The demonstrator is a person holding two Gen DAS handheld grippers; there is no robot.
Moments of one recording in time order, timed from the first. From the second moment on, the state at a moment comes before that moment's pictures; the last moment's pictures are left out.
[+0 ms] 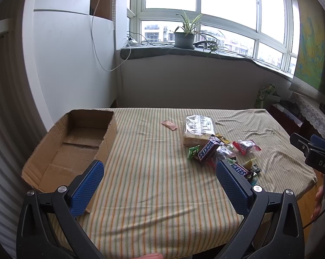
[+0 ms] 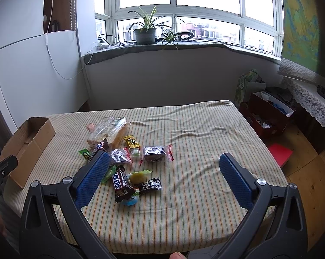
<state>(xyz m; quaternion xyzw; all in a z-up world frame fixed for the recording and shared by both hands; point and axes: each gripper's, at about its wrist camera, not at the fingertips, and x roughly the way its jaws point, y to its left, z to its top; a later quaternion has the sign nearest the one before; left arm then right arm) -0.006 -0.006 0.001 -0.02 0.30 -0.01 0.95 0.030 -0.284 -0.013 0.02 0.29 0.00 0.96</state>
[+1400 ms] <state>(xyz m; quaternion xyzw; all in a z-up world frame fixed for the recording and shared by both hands) -0.005 -0.009 0.002 -0.02 0.31 -0.01 0.95 0.029 -0.284 -0.012 0.02 0.29 0.00 0.96</state>
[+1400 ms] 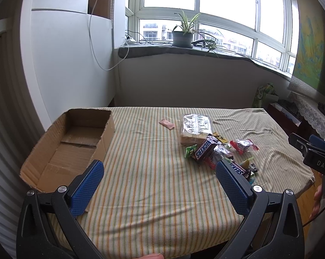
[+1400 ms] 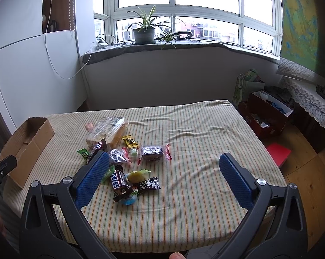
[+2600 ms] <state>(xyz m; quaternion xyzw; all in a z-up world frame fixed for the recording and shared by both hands) 0.009 -0.017 -0.123 -0.01 0.43 -0.02 0.90 0.029 -0.299 -0.141 0.02 0.42 0.00 0.91</state>
